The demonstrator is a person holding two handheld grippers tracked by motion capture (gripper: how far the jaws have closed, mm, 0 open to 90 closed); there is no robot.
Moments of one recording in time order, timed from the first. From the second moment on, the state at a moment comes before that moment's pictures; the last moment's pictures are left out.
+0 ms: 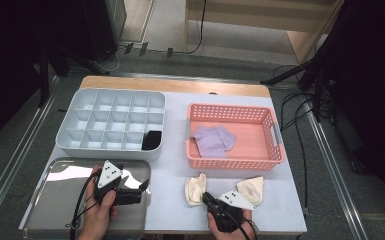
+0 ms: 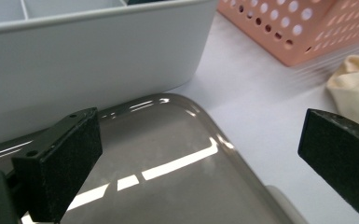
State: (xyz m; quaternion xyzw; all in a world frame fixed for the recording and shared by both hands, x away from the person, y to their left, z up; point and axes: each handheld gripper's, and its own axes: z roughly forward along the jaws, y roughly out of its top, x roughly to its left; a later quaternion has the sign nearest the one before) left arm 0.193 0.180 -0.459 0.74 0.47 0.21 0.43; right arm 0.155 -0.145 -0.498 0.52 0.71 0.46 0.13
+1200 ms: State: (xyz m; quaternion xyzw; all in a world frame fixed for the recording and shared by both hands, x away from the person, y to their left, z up) left arm 0.192 0.114 -0.457 0.77 0.44 0.10 0.46; right arm 0.156 -0.103 -0.493 0.47 0.73 0.46 0.15
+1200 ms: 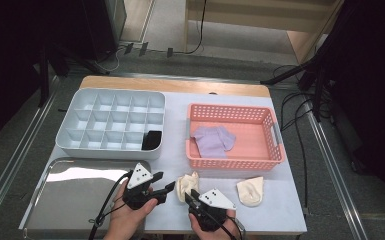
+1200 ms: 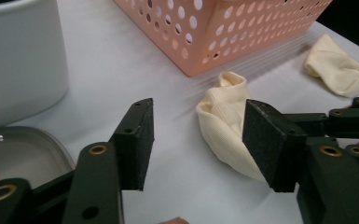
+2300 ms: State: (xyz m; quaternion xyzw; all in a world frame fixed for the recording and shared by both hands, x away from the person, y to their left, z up) left arm 0.199 0.094 -0.474 0.80 0.44 0.04 0.40; right arm 0.154 -0.146 -0.491 0.54 0.66 0.49 0.17
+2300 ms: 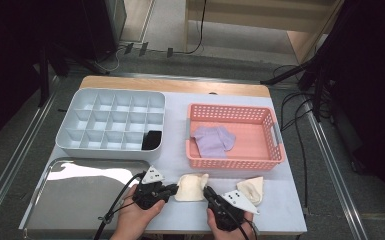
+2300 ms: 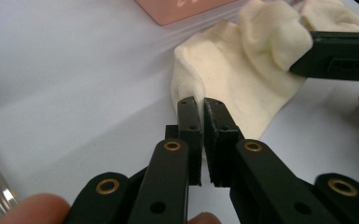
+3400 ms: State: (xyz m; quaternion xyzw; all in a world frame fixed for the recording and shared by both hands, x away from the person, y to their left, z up) left arm 0.213 0.101 -0.473 0.79 0.45 0.02 0.42; right arm 0.178 -0.179 -0.495 0.57 0.69 0.42 0.18
